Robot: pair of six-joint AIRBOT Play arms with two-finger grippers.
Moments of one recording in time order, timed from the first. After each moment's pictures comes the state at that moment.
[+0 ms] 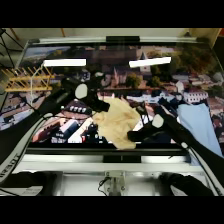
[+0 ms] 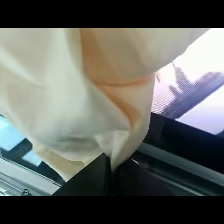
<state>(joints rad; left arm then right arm) -0.64 -1.53 1.50 1.45 -1.21 -1.76 0.40 -1.18 0.72 -1.10 1.07 1.56</state>
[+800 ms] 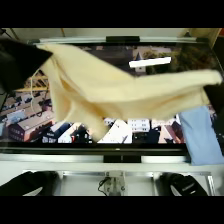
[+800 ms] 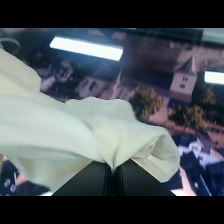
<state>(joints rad) -0.71 -0.99 1.88 1.54 -1.31 -1.70 0.41 -0.58 1.47 -1.58 1.35 1.63</state>
